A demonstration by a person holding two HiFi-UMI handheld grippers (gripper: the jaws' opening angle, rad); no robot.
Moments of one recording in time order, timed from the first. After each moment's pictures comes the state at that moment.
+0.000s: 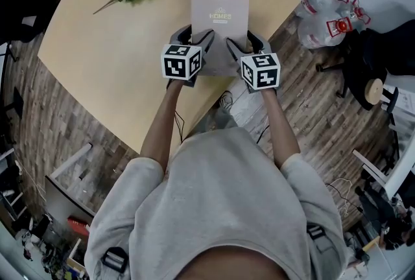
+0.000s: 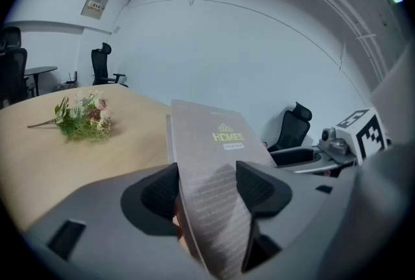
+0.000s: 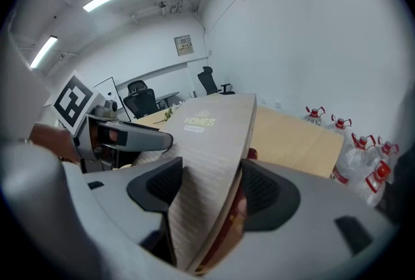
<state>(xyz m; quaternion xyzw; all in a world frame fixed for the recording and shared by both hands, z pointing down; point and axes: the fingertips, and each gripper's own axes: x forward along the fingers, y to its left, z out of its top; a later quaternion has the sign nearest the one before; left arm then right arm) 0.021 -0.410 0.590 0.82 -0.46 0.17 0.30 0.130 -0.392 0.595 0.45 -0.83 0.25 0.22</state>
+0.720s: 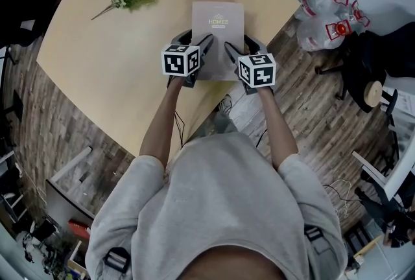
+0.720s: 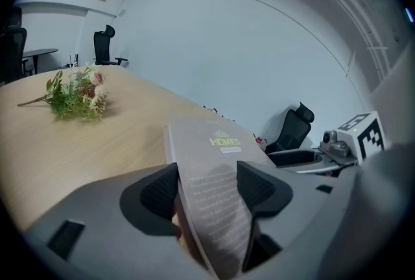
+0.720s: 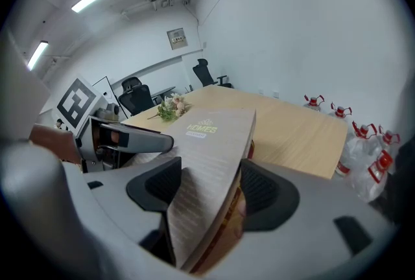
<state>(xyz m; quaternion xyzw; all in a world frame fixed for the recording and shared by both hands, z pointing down) 0.023 -0.428 0.631 0.80 -0.44 0.18 0.35 0.133 -0.408 0.629 0.44 -0.81 0.29 0.24</state>
